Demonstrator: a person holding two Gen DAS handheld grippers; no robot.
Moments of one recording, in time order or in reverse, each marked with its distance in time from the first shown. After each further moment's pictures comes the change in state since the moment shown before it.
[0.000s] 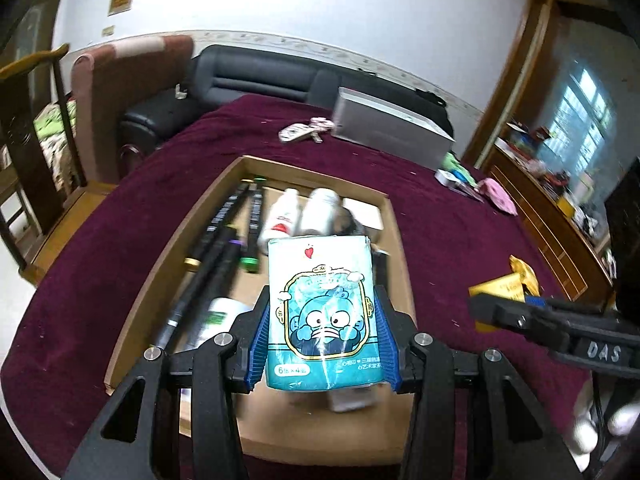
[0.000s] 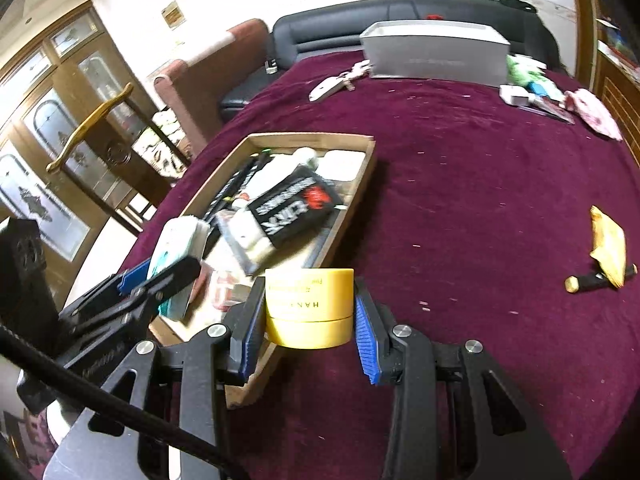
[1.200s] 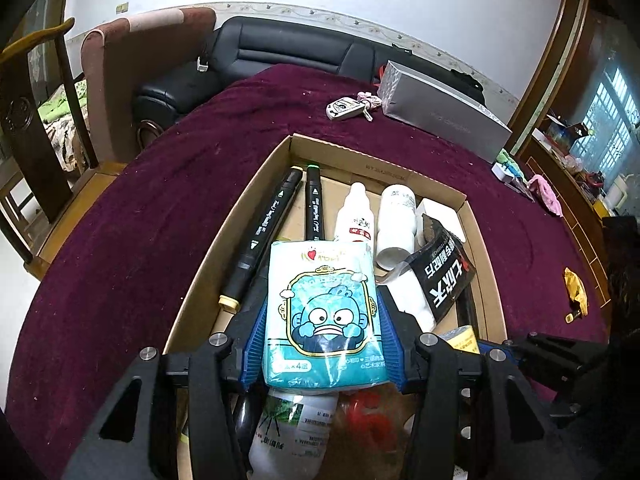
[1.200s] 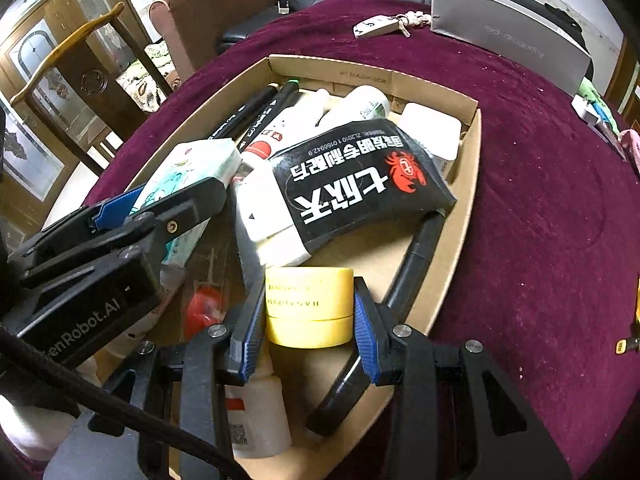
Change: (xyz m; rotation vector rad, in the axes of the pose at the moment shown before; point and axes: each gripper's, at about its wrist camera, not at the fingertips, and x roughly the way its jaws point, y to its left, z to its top) left arm 0.068 0.048 0.027 -0.021 0.104 0.065; right arm 0.118 0.049 0.014 -0.133 0.187 -0.102
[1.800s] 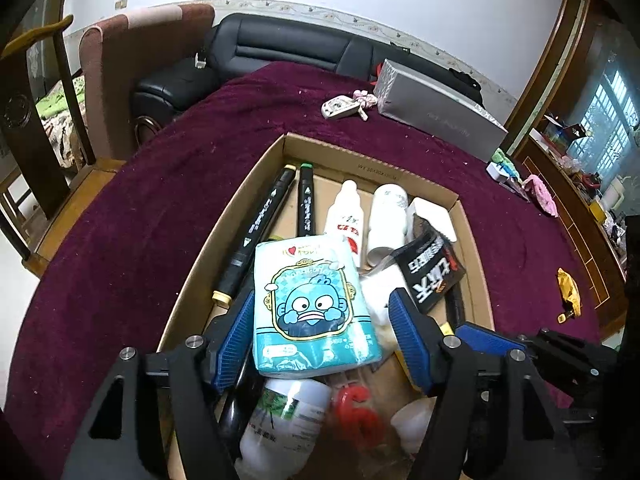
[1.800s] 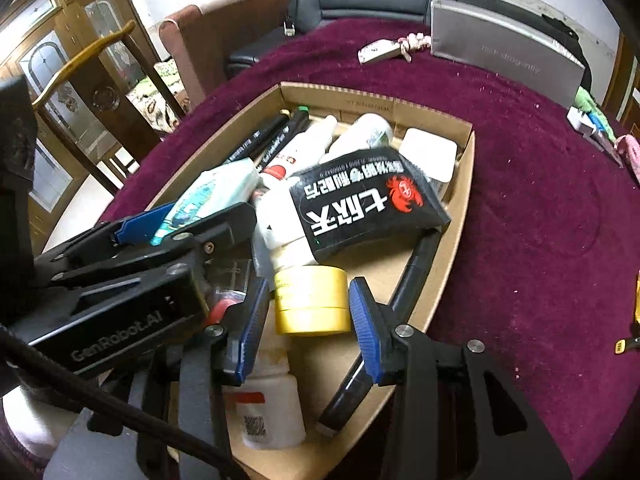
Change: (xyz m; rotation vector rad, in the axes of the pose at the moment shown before) left arm -0.010 -0.007 0.002 0.003 0.003 -0.012; right arm -0.022 0.003 -0.001 -0.002 -0.095 0.024
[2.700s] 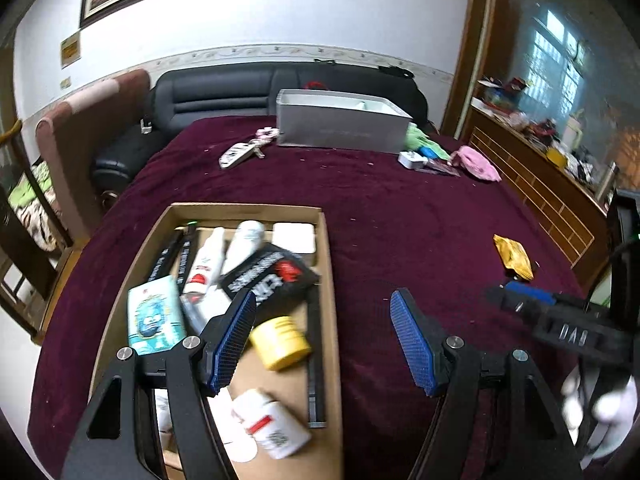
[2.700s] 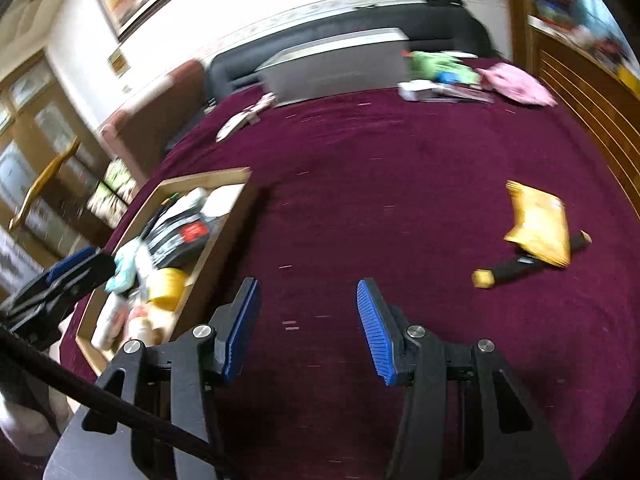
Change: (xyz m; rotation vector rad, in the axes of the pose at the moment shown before) left arm -0.049 -0.137 -0.009 0.264 -0.076 -0.037; right arm -0.110 -0.168 -0.065 0.338 -0.215 -0.074
